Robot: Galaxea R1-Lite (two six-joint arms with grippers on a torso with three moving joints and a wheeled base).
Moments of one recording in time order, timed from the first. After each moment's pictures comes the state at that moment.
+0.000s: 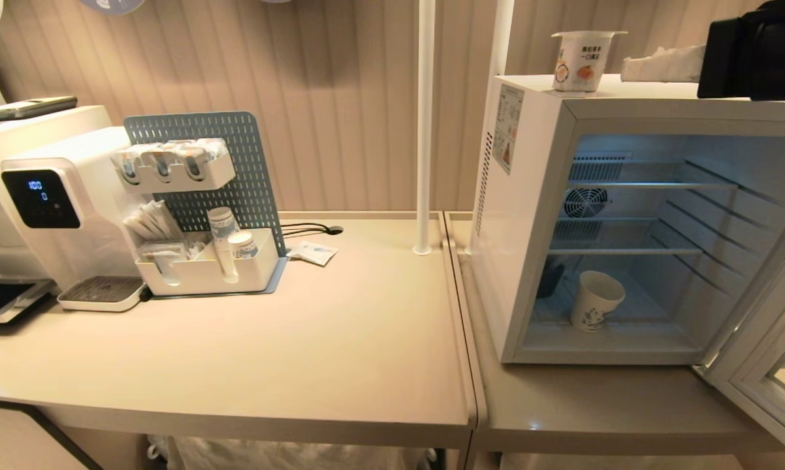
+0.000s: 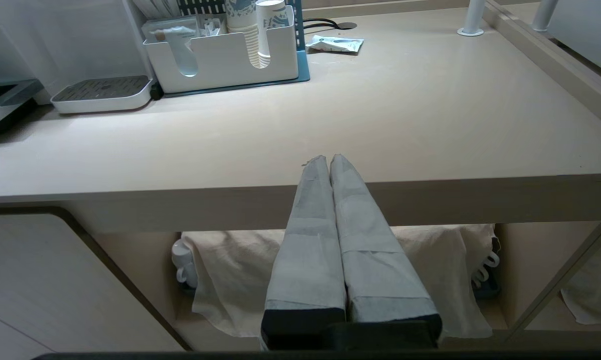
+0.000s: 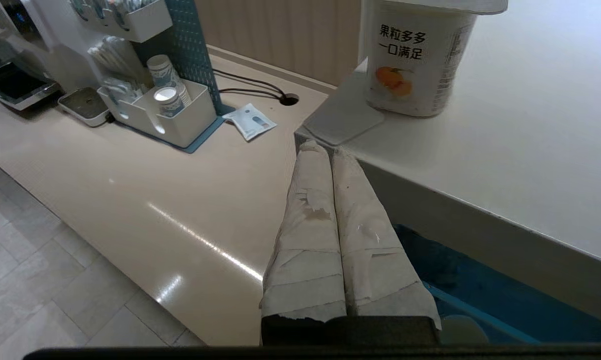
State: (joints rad) left arm 0.00 0.00 0.00 0.01 -0.01 0.08; right arm 0.21 1.56 -1.65 0.24 0.33 -0.03
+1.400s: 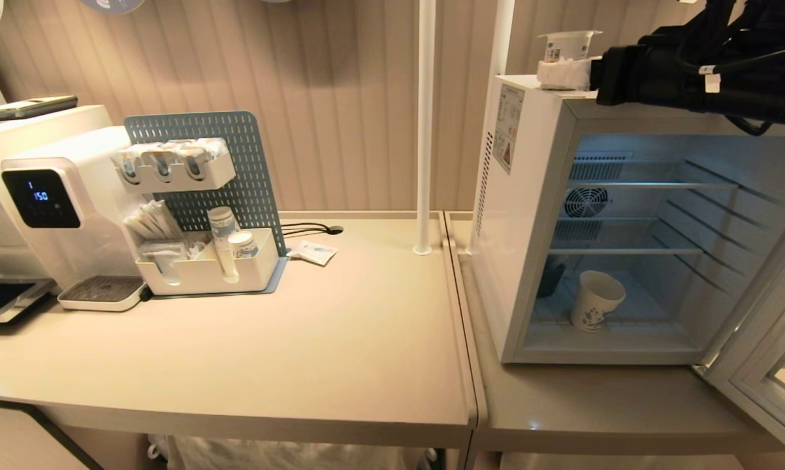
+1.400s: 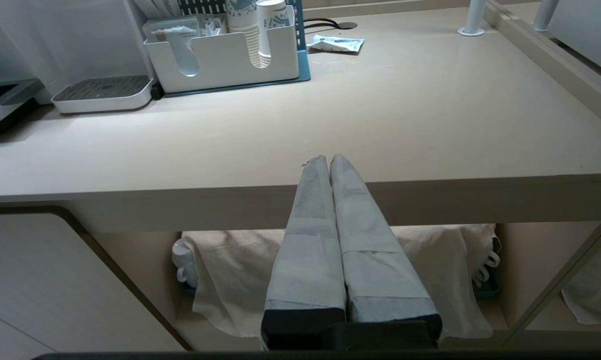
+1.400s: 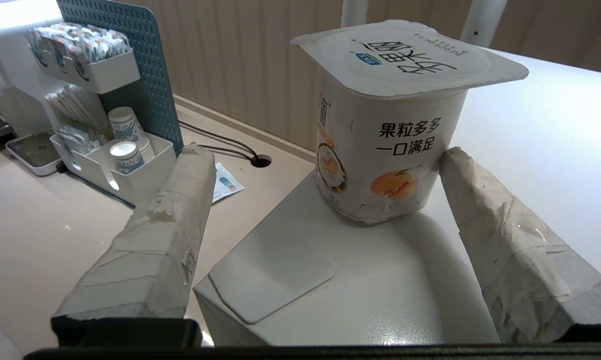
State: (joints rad) left arm 0.00 0.00 0.00 0.01 -0.01 0.08; right arm 0.21 1.80 -1.70 -0.12 0.32 -0.07
